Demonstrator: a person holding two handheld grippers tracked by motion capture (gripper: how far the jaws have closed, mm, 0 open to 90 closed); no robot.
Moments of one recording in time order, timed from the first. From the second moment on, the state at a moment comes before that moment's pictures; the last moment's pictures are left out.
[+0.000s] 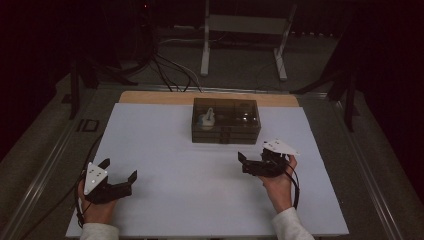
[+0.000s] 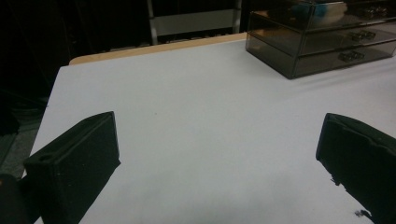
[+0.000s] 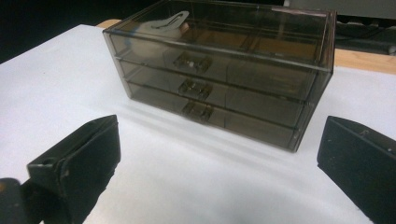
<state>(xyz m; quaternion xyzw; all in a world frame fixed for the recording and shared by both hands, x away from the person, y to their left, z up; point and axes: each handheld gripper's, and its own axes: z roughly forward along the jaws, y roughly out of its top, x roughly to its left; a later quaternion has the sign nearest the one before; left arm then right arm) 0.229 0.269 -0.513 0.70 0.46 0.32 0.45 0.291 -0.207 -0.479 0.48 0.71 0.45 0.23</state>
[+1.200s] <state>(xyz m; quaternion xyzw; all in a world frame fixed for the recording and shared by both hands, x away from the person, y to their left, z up) 0.226 0.272 -0.510 0.69 0.46 0.31 0.46 0.238 -0.263 -0.511 0.49 0.69 0.47 0.23</state>
